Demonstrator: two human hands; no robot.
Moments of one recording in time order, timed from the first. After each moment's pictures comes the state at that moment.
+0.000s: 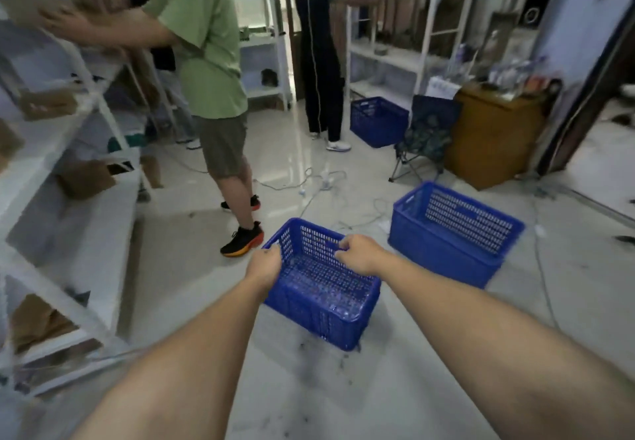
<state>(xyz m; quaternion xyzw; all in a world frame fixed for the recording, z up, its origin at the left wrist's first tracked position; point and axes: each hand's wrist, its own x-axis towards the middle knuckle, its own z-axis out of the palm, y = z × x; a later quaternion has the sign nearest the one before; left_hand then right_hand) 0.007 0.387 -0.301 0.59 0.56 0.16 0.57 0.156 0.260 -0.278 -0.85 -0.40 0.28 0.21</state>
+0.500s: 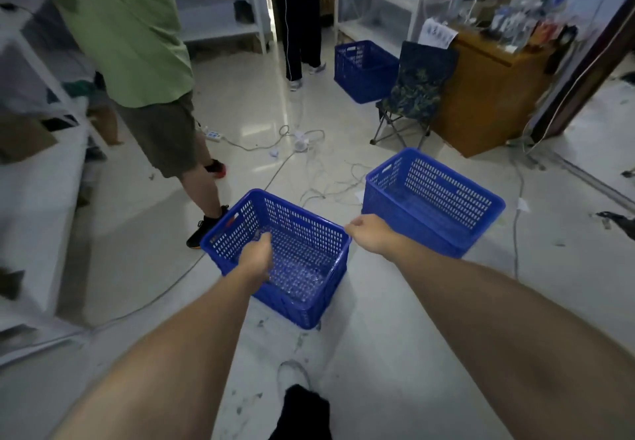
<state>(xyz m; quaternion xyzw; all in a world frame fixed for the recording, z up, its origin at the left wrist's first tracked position) 0.208 0.368 -0.361 0.50 0.60 0.09 0.61 0.391 0.236 -0.331 -0.85 -0.27 0.37 0.28</state>
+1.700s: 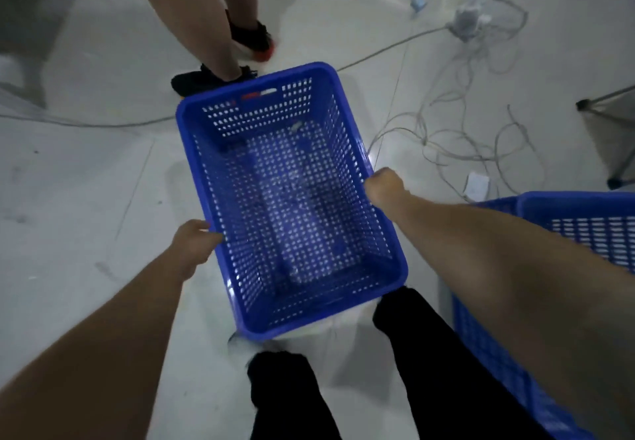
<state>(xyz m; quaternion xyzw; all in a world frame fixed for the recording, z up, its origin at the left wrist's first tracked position) 0.306 0.632 -0.755 0.22 0.82 0.07 0.52 0.623 0.695 -0.764 -0.83 -0.33 0.46 0.02</state>
